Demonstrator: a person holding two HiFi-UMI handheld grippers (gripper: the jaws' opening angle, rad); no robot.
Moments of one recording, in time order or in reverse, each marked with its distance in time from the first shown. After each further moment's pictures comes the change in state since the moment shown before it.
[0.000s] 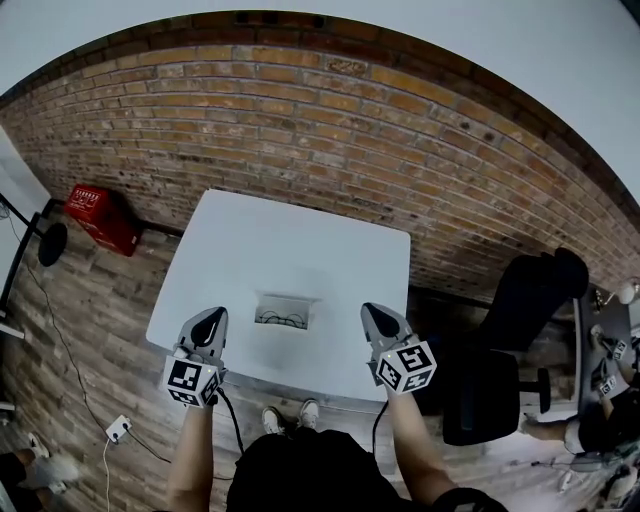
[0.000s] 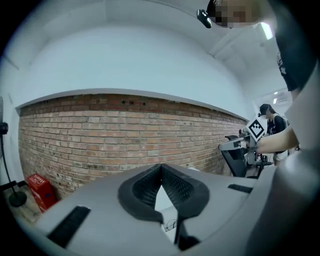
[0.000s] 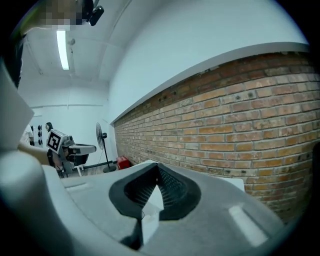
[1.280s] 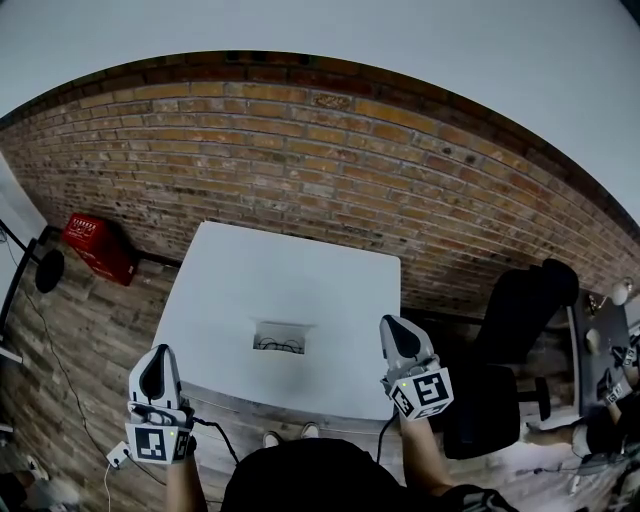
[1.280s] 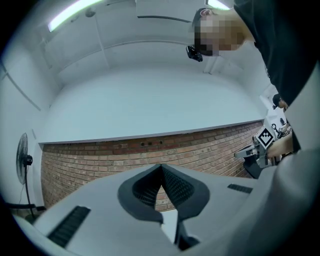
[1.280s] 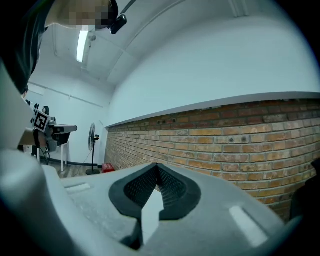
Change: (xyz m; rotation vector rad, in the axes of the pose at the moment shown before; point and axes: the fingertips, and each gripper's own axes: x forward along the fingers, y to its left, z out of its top) left arm -0.112 0.014 0.154 0.116 -0.374 0.209; right arm -0.052 0.001 0.100 -0.212 -0.184 -0.104
